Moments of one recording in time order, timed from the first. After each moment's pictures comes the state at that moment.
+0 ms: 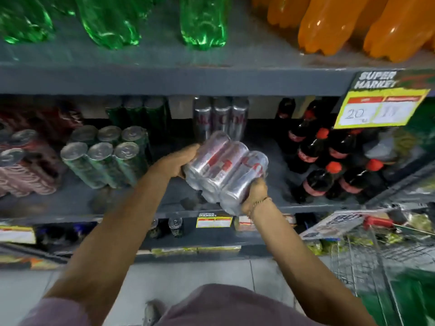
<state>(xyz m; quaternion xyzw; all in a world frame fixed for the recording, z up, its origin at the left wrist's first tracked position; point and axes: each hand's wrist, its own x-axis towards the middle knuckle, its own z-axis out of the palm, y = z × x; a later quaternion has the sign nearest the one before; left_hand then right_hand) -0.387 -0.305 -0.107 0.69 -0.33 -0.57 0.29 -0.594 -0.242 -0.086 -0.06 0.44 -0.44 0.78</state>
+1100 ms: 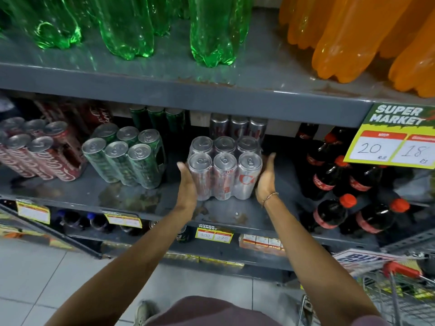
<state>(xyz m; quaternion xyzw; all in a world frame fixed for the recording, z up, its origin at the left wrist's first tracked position) -0.460 -0.215 -0.084 0.60 -0.25 -0.45 0.61 -0.600 -0.324 -0.083 -0.35 0.44 -0.46 0.69</state>
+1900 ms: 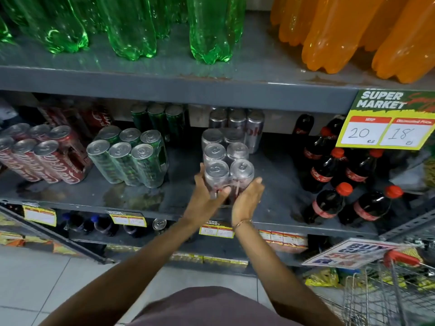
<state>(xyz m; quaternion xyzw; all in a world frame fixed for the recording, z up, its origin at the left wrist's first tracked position) -0.479 -0.181 -0.077 0.65 -0.48 -0.37 0.47 -0.567 -0.227 -0.093 -0.34 0.62 -0.51 0.50</state>
